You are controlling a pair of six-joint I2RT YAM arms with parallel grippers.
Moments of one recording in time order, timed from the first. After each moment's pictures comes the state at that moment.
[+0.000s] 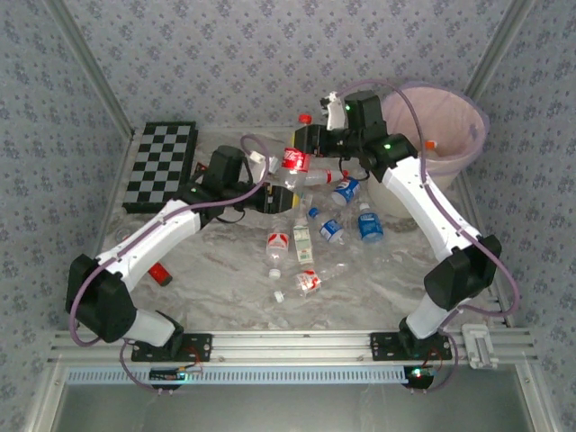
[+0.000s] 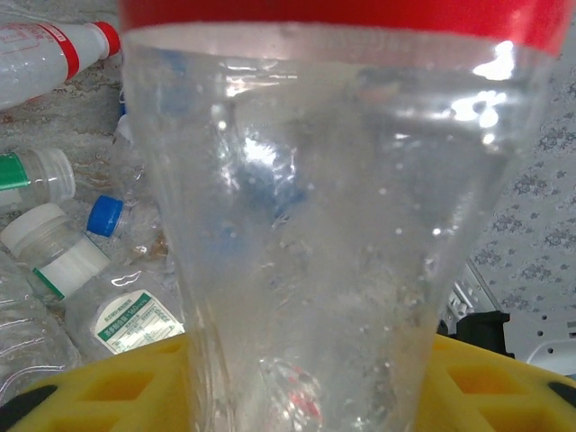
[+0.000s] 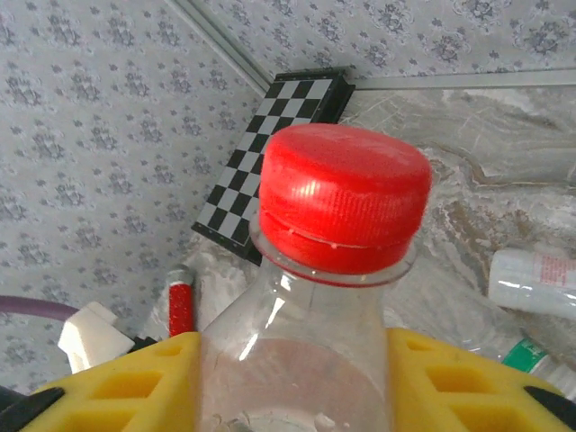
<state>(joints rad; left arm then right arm) -0.59 1.43 1.20 -0.36 0.62 -0.43 0.45 1.64 1.73 -0.58 -0.45 0.44</state>
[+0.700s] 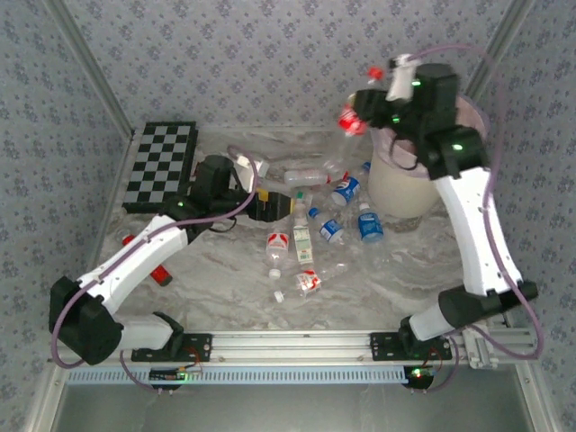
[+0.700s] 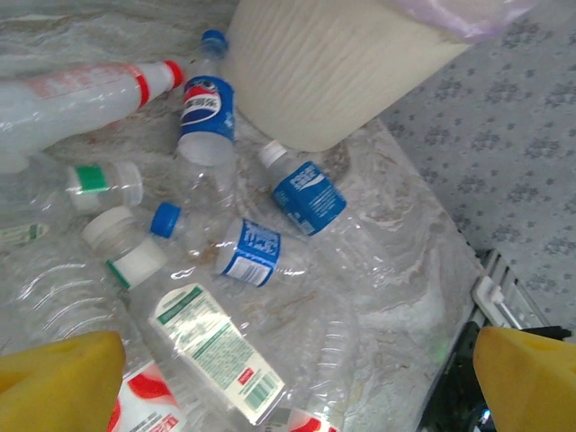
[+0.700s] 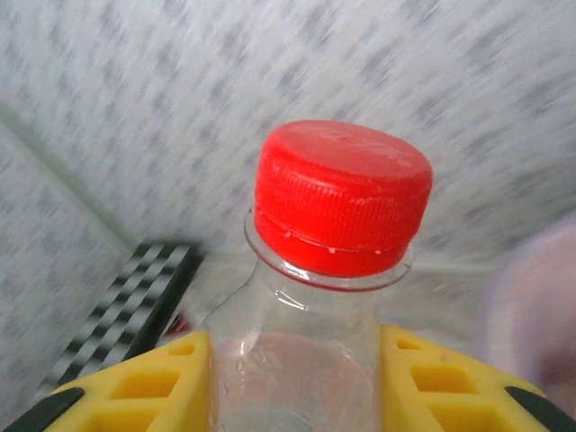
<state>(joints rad) -0.60 1.28 1.09 -0.35 0.47 -0.41 0.23 1.45 2.02 -0.80 -0.11 0.26</state>
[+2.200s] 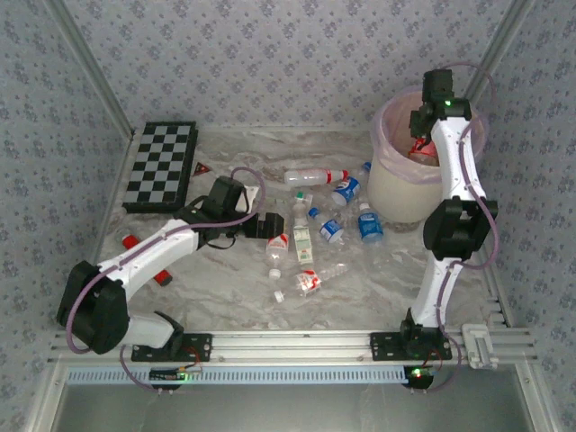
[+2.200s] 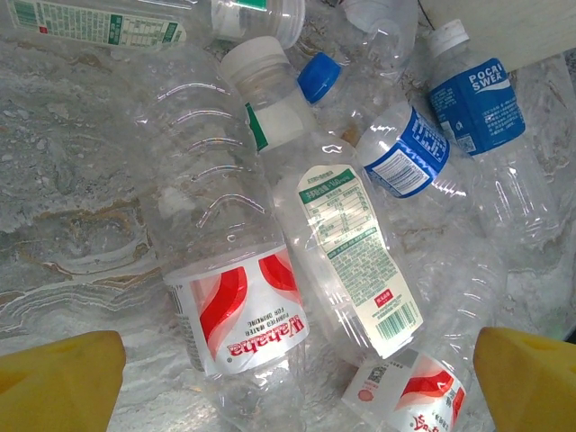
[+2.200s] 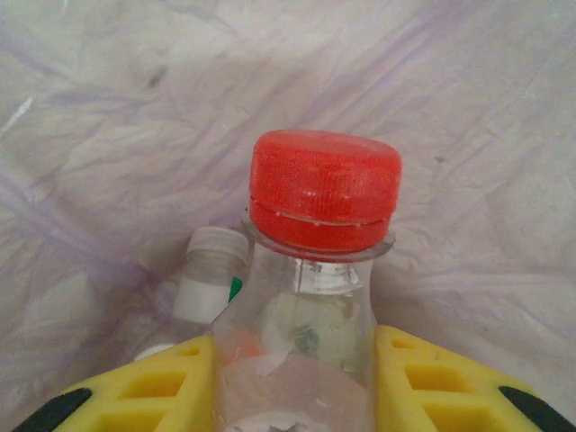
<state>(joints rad) -0.60 1.36 0.94 -0.42 0.32 -0.47 -0.05 2.02 2.13 -1.00 0.28 0.07</state>
